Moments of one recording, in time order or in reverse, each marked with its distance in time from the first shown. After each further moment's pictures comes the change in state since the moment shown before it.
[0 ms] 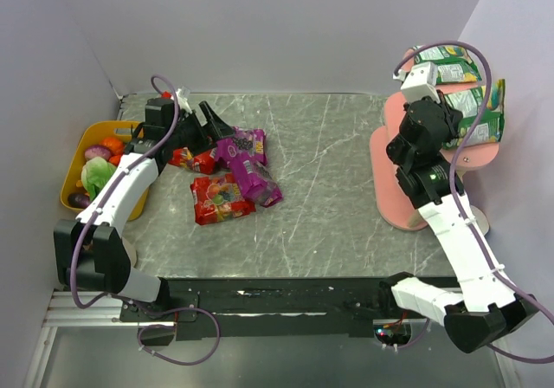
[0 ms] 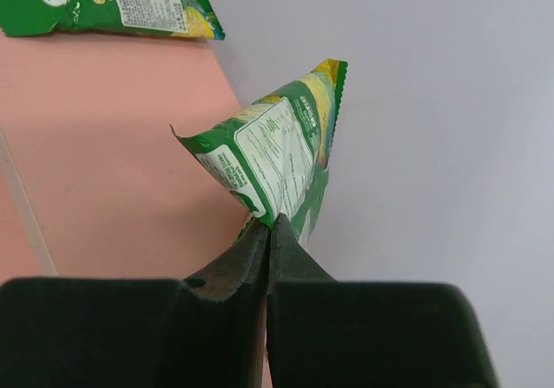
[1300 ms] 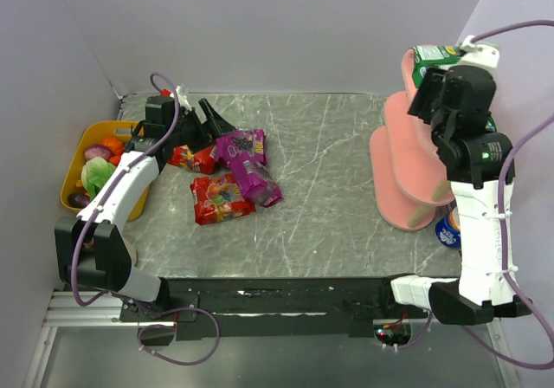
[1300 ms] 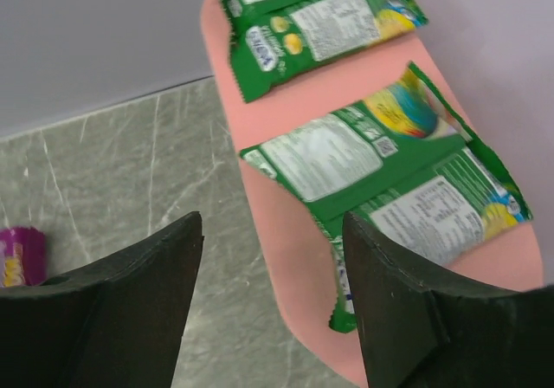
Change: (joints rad) left arm 0.000 0.015 0.021 0.008 -0.023 -0.001; right arm -0.167 0.164 0.570 -0.740 -0.601 0.958
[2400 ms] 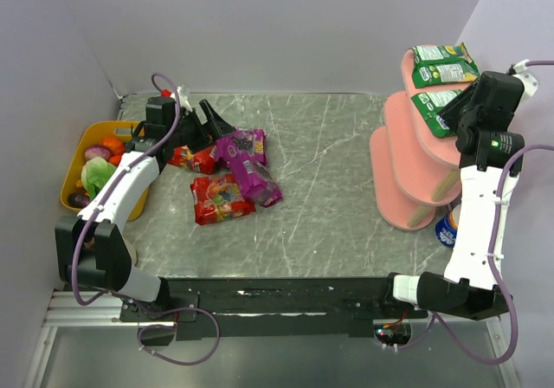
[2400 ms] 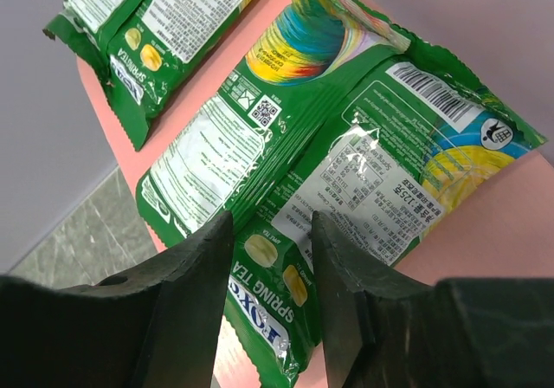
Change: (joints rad) left arm 0.000 0.002 -0.010 0.011 -0.002 0.026; right arm -0.408 0.024 -0.134 0.028 -0.286 0.369
